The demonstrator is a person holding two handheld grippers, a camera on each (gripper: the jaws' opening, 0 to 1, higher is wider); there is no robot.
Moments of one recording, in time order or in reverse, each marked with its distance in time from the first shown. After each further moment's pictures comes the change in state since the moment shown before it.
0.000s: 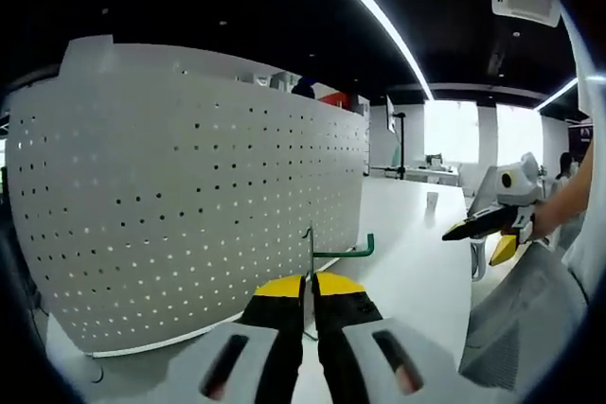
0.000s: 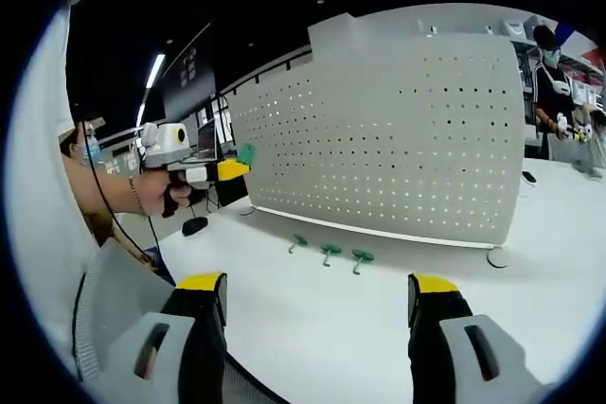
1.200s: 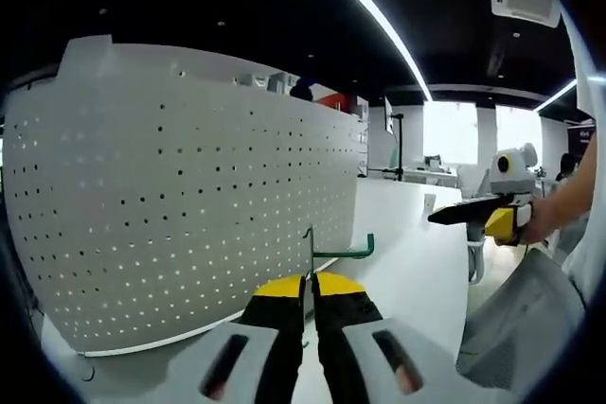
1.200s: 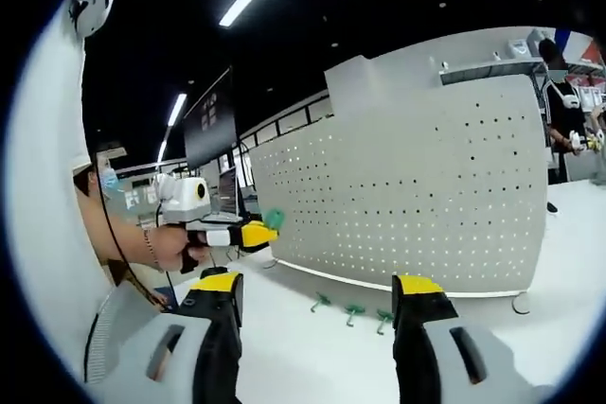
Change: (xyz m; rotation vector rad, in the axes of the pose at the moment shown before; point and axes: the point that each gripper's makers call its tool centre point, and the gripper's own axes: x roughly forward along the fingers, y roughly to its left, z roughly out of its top) left arm 0.012 -0.022 0.006 0.001 -0.007 -0.007; right arm 0.019 0.025 0.069 0.002 -0.243 0.113
